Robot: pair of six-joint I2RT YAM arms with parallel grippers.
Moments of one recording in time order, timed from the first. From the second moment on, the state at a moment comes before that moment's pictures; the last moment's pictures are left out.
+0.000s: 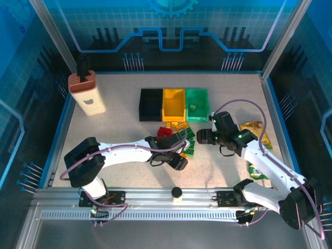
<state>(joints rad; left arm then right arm) -1.02 1.65 1.00 -0.46 0.05 -0.40 0.48 1.05 0.79 -0.67 0.02 0.40</state>
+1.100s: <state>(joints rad) -1.06 1.75 1.13 -0.56 -0.09 -0.36 0.48 0.88 0.70 -0.66 0.04 0.44</state>
